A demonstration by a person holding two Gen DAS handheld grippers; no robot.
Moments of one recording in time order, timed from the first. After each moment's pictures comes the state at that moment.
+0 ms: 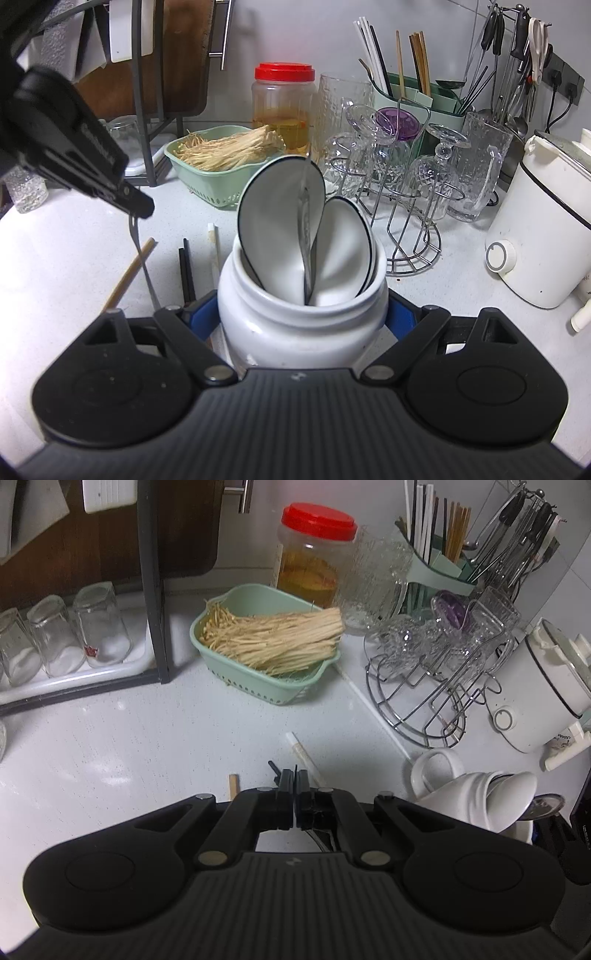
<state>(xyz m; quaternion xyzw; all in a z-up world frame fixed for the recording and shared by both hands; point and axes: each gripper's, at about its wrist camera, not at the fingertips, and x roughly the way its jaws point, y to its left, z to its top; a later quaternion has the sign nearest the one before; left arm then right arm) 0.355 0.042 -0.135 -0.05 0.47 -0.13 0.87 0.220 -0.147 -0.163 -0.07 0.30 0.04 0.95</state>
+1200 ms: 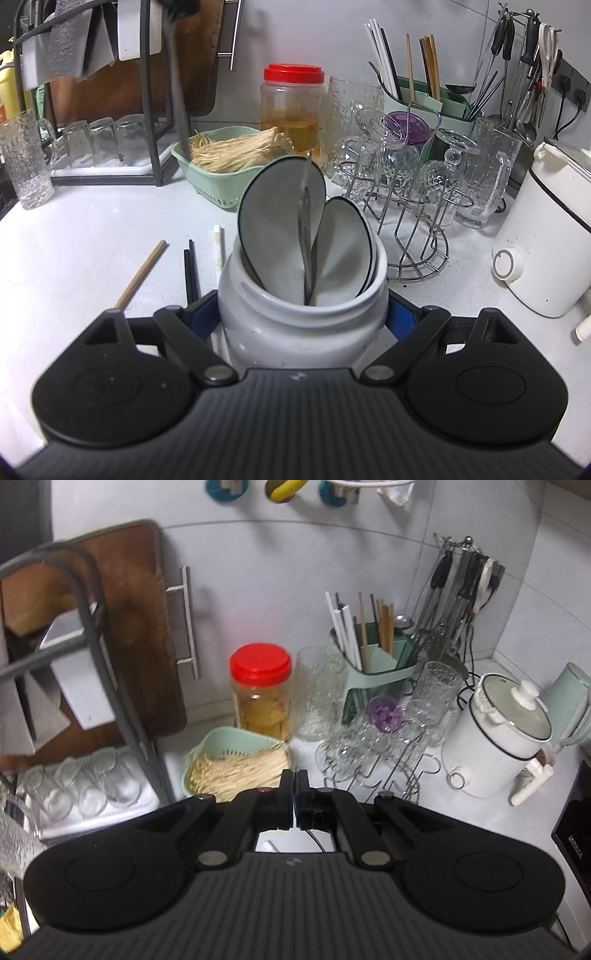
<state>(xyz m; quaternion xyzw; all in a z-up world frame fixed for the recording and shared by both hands) 0.354 0.001 0.005 0.02 0.37 -0.16 0.91 0.224 -0.145 -0.163 -0.08 0.30 0.05 0.95</state>
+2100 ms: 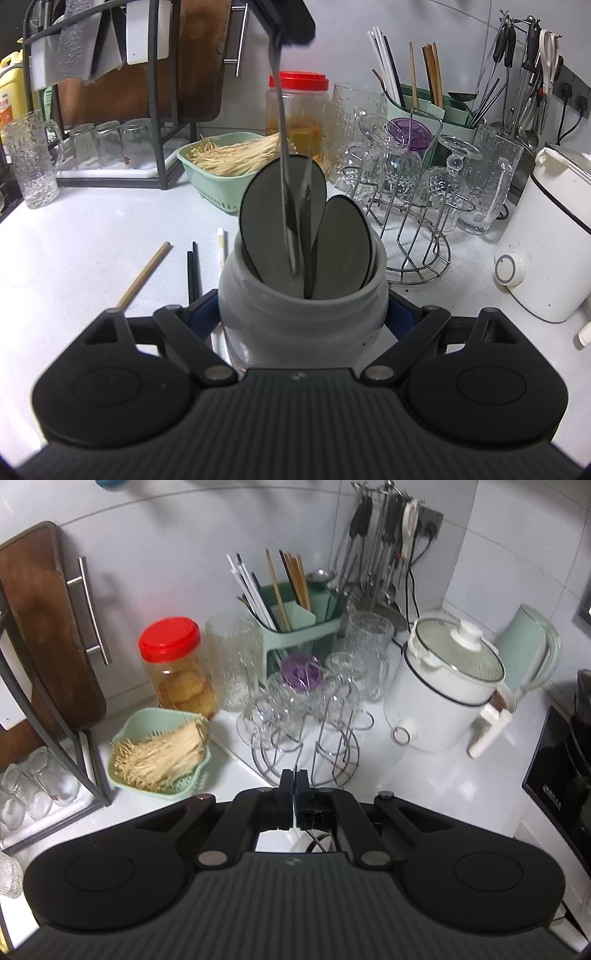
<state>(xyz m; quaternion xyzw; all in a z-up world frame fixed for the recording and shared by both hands) 0.332 -0.069 -0.019 0.07 0.40 -0.24 0.88 0.218 -0.147 -0.166 -0.08 0.28 0.06 0.95</state>
